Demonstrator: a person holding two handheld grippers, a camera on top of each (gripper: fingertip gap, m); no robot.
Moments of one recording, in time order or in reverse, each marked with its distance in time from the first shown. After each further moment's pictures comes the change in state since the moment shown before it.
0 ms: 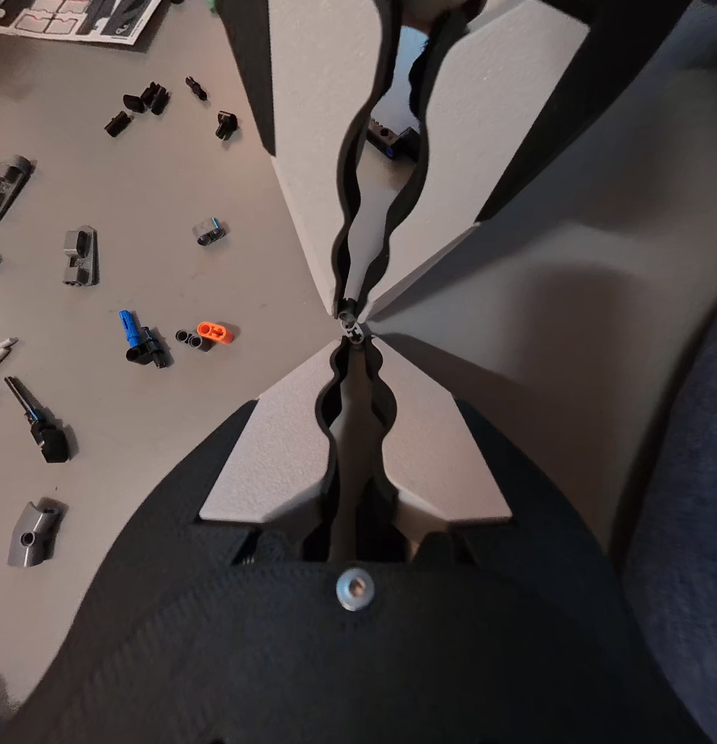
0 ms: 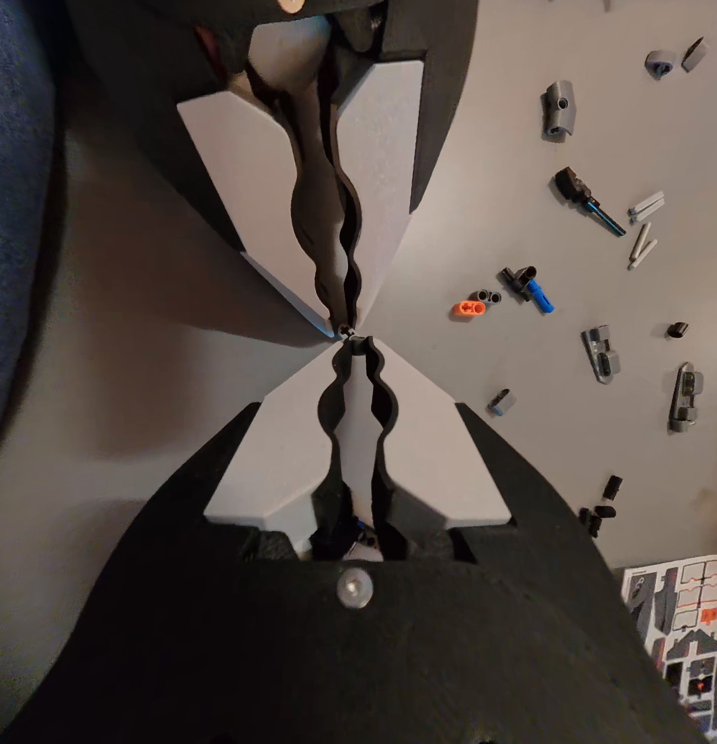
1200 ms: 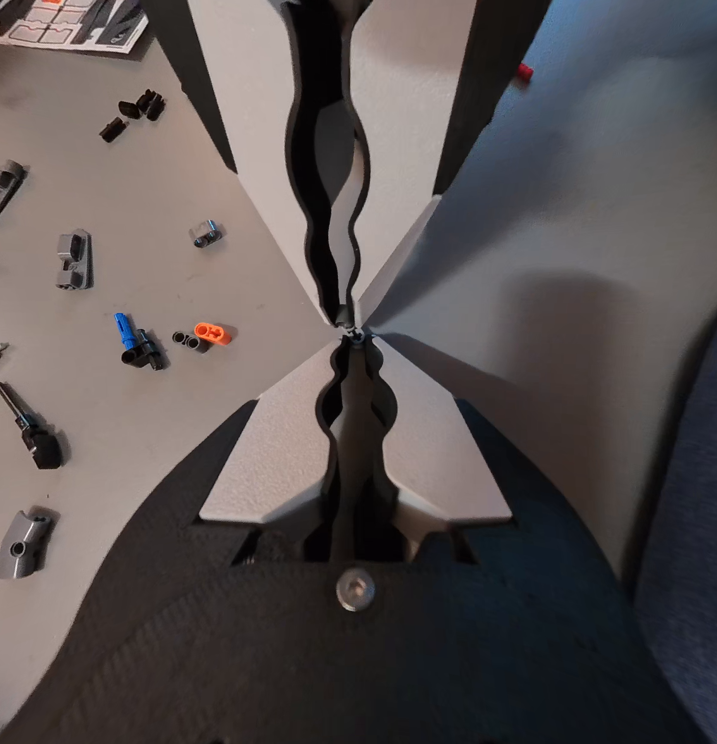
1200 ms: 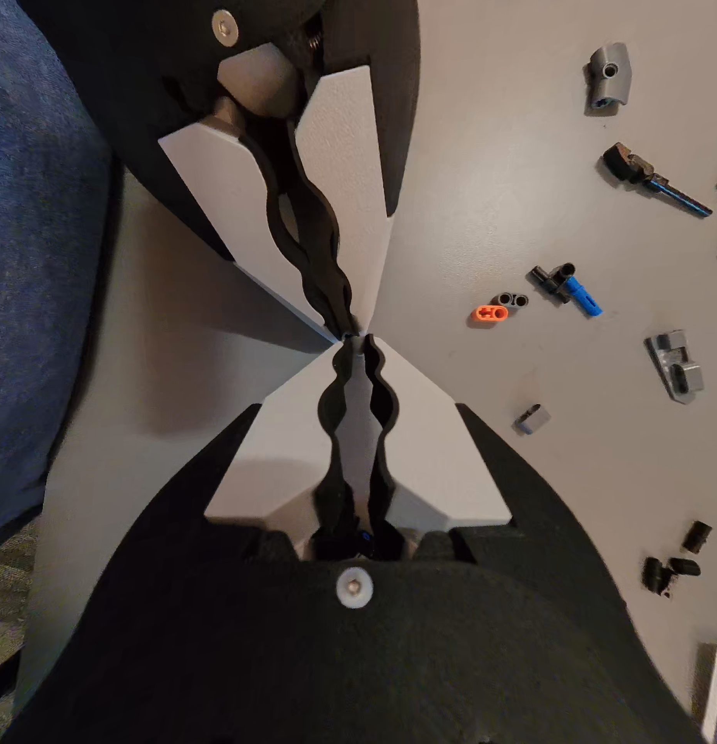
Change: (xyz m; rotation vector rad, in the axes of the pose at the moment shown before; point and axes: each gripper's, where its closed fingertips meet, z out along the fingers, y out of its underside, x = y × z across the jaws) left arm 0.000 0.000 0.000 0.026 0.027 0.003; right arm -0.001 -0.004 0.002 0.030 -0.219 0.115
